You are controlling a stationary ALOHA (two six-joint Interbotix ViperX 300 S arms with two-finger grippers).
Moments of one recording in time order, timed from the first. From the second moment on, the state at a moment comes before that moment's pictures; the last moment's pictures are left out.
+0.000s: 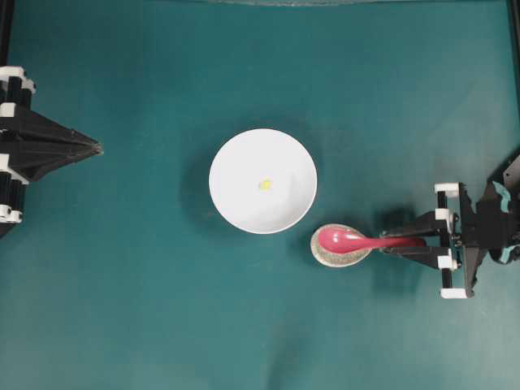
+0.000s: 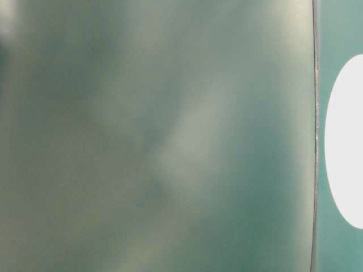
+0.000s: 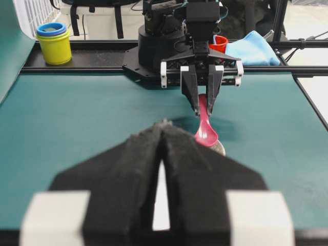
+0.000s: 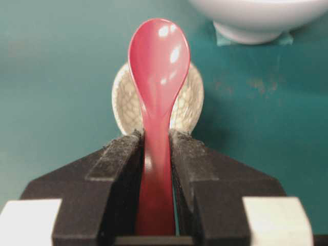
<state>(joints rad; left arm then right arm) 0.00 -0.96 1.17 0.01 -0.25 0.02 0.65 0.05 1.36 0.72 -1.17 -0.04</state>
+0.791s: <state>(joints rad) 0.00 -0.96 1.17 0.01 -0.25 0.02 0.20 -0.36 1.14 0.71 -0.38 -0.50</state>
